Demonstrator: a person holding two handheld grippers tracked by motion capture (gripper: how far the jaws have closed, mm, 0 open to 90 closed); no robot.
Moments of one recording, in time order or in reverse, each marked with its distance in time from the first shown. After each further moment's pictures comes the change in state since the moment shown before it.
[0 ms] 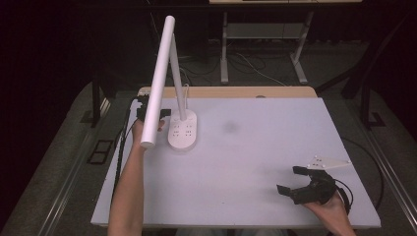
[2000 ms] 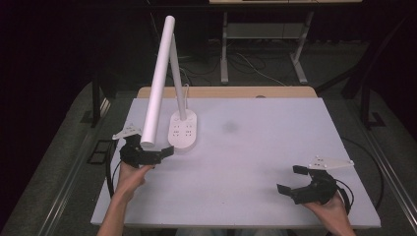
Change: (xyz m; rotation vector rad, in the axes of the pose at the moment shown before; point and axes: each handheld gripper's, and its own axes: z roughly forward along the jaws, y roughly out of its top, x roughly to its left) left arm -0.062 -0.098 -0.101 -0.152 -0.263 0.050; right arm 0.002 0.002 -0.003 -0.023 0.008 0.009
